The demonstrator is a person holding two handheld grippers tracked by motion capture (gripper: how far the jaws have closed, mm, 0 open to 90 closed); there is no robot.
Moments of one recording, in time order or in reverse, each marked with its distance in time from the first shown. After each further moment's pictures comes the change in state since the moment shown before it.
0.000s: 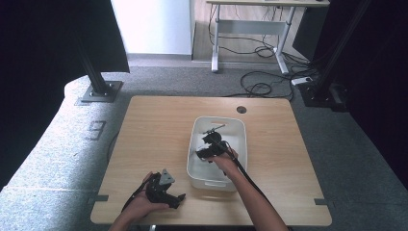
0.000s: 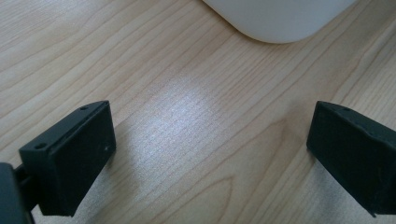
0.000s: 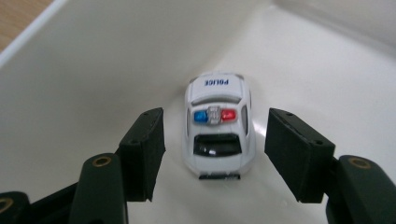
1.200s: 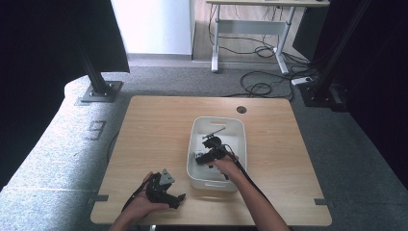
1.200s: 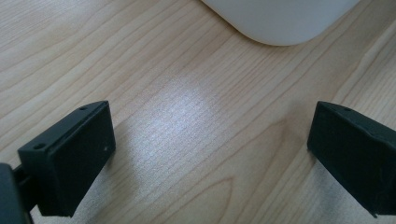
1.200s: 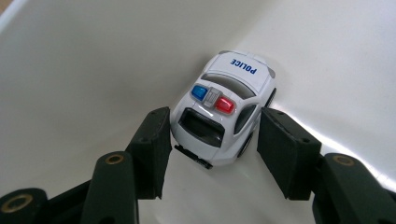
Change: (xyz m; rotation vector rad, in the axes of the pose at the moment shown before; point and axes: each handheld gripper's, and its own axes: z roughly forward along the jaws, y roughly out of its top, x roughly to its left) left arm 0.000 0.000 0.000 0.001 0.000 0.001; right arm 0.001 -0.010 0.003 0.065 0.129 0.008
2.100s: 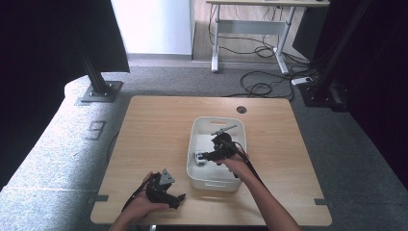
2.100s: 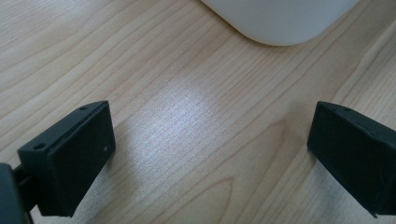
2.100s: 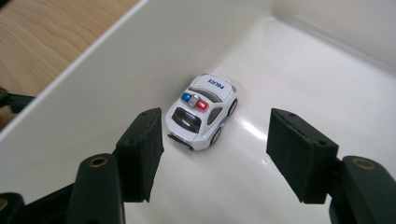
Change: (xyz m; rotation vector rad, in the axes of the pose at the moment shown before) left arm 0.000 0.000 0.000 -0.001 -0.002 0.000; right arm -0.002 -0.007 -0.055 -0.131 -0.039 -0.059
